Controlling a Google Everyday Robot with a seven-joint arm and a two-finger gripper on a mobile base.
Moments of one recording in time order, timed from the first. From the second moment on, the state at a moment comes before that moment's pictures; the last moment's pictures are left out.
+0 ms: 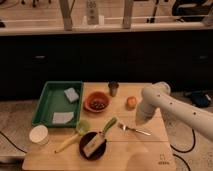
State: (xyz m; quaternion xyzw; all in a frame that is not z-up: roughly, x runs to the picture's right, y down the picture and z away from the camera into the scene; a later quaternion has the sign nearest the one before) arm 0.197 0.200 0.803 -0.35 -0.09 -0.03 0.93
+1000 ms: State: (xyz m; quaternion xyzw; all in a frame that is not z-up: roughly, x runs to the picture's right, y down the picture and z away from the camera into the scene) arm 0.188 0.227 0.825 -0.35 -0.08 -0.01 0.93
